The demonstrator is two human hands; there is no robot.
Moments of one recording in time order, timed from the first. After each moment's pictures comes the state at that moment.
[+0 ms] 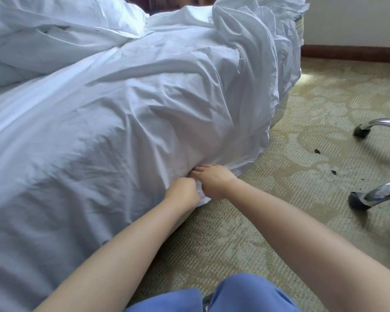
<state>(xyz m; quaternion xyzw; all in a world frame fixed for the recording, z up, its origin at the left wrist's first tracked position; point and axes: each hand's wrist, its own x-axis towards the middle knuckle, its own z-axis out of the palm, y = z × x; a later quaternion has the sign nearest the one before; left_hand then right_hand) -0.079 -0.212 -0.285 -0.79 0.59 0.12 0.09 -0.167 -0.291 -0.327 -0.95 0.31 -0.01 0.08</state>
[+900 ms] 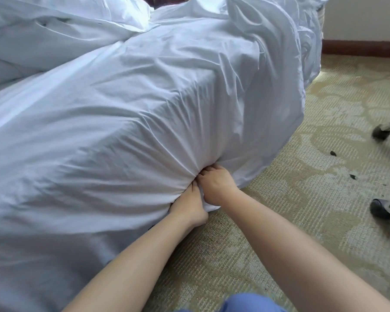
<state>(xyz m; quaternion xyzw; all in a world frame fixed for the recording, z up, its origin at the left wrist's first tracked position) -0.039 -0.226 -0.342 -0.77 0.62 0.14 0.04 -0.125 -0.301 -0.344 -0.94 0.34 0.01 -0.01</state>
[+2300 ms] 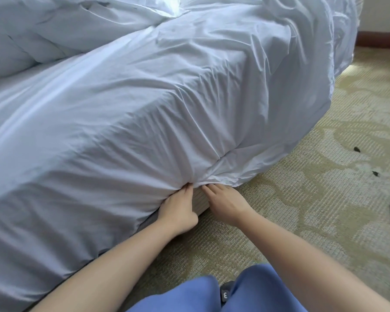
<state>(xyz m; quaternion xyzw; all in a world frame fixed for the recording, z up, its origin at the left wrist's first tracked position) -0.013 -0.128 -0.333 -0.80 0.59 0.11 0.04 -0.133 -0.219 -0.401 -0.95 0.28 -0.07 0.08</state>
